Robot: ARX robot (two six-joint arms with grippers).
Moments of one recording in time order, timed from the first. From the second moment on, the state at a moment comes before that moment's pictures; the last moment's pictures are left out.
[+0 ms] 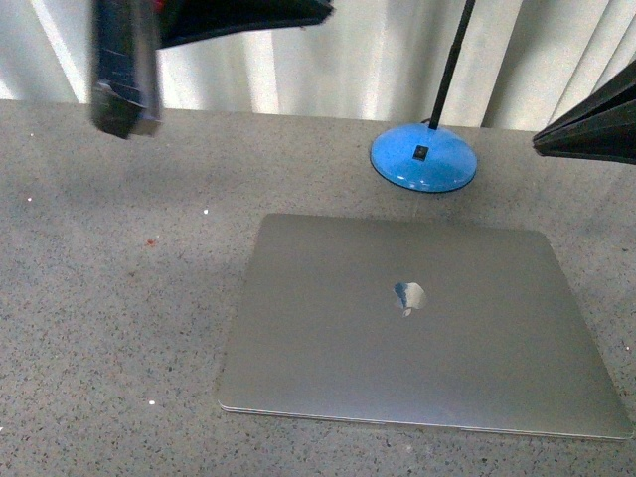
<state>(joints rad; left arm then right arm) -0.32 1.51 0.99 0.00 0.62 1.01 -0.02 1.72 1.09 -0.48 -0.87 -1.32</state>
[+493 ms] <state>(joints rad) -0.14 1.16 0.56 0.61 -0.11 0.23 0.00 1.16 0.36 0.82 0.00 -0.07</state>
